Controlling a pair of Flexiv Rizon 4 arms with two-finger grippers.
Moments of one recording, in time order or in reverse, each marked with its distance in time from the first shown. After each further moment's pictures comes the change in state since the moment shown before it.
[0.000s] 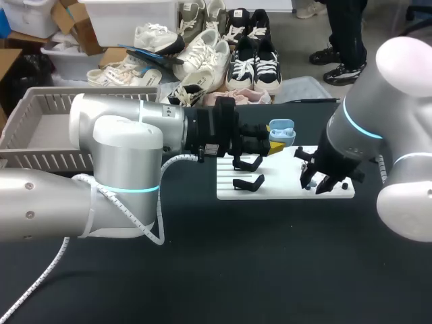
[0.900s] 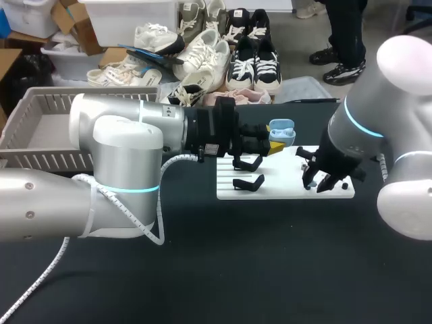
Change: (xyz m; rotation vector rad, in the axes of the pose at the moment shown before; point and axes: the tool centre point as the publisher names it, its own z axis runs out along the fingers) left arm 0.000 0.000 0.000 0.000 0.000 0.000; right arm -0.004 -0.002 -0.001 0.004 -0.005 0.010
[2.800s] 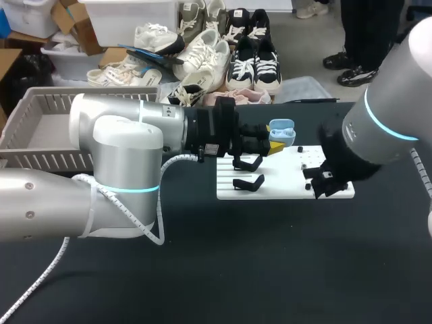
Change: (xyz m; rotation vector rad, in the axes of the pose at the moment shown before) left arm 0.000 0.000 0.000 0.000 0.000 0.000; right arm 0.067 0.000 -0.093 -0.009 -0.010 -0.606
